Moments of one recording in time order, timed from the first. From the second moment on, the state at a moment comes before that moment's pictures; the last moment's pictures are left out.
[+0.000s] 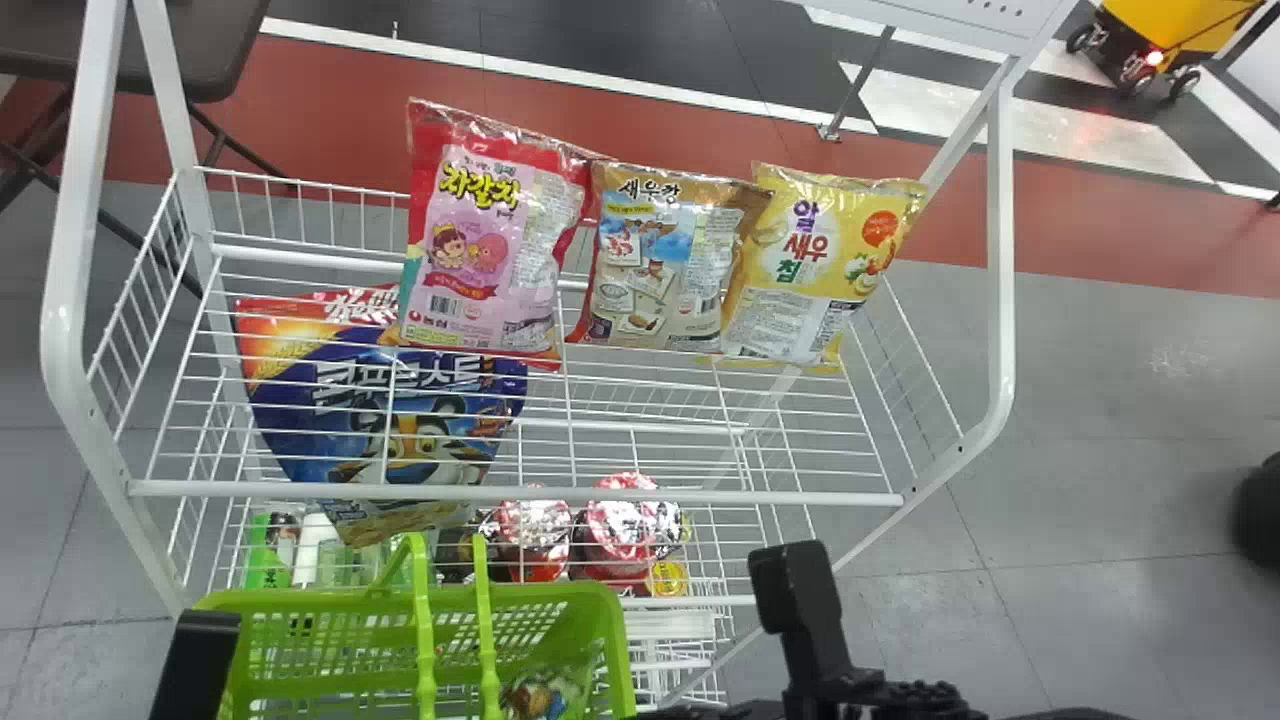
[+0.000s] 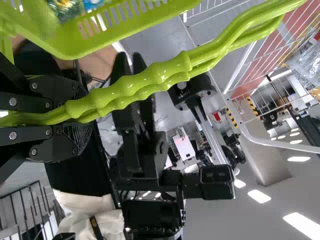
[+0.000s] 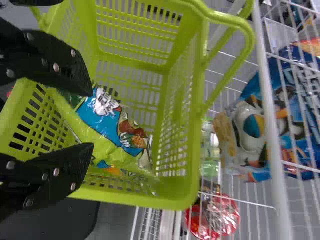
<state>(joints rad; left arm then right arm) 0.47 0.18 -0.20 -2.13 0.42 1.18 -0.95 0.62 -0.05 -0.07 -2.54 0.07 1.48 0.65</state>
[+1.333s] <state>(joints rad) 0.46 0.19 -0.22 -2.10 0.41 1.17 -0.96 0.03 0.00 -0.01 -1.74 -0.05 0.38 0.50</state>
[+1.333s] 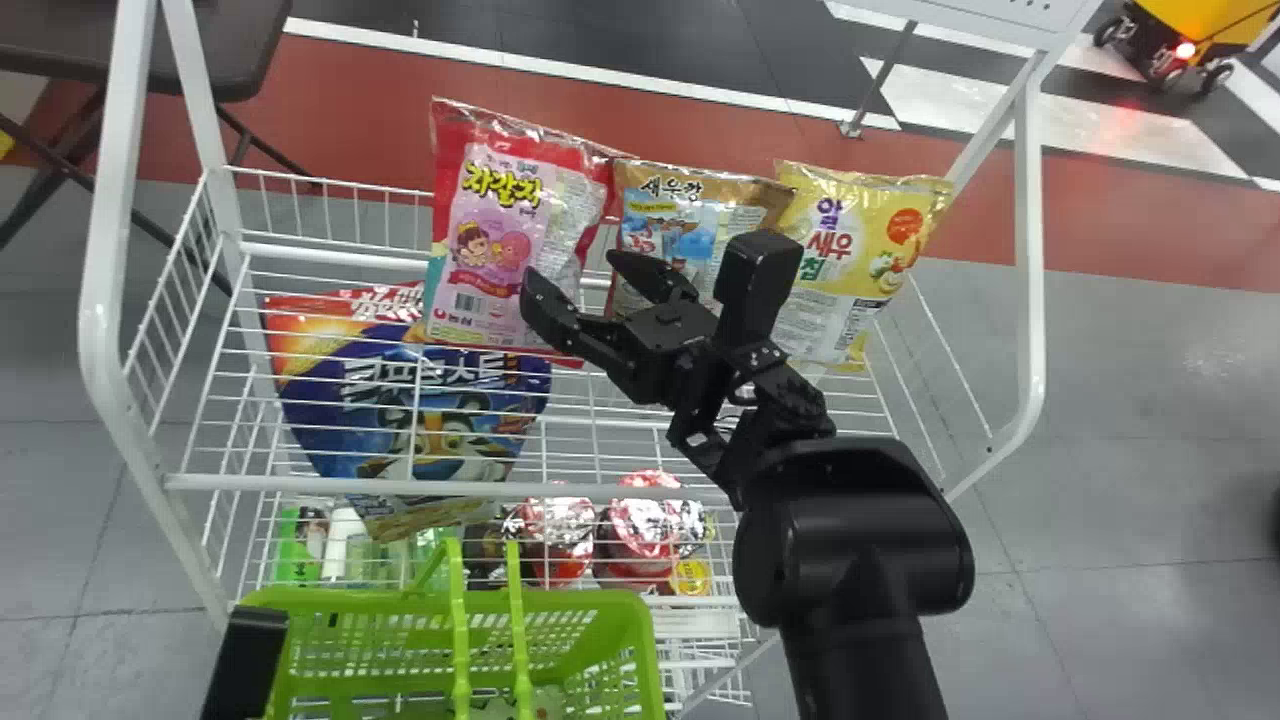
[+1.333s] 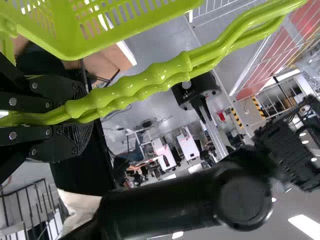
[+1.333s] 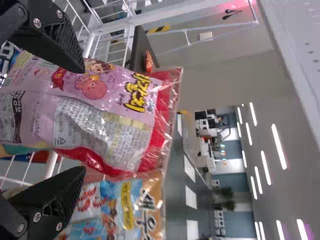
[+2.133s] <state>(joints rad) 0.45 0.18 -0.21 -2.09 0.41 1.16 -0.97 0.02 0.00 0.03 -1.83 -0.03 0.58 0.61</state>
